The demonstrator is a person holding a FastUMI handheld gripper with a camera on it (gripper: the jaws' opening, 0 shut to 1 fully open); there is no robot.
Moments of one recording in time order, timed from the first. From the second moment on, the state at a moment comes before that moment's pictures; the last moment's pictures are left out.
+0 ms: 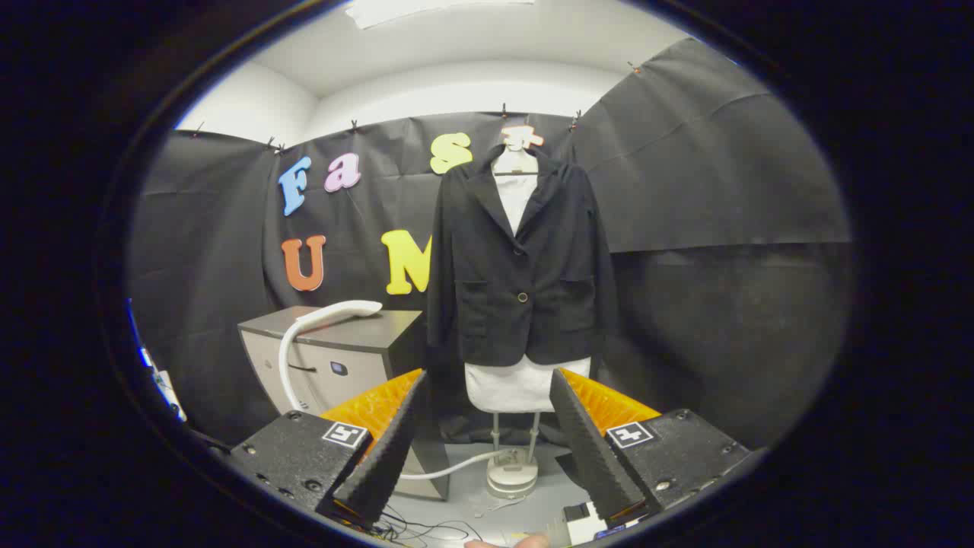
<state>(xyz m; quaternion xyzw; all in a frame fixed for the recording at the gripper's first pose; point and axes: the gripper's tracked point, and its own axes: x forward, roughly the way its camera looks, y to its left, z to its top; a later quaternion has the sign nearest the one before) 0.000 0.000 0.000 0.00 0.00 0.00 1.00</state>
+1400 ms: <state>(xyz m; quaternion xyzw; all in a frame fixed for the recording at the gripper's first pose) 0.091 0.184 0.030 0.01 0.05 0.05 1.00</state>
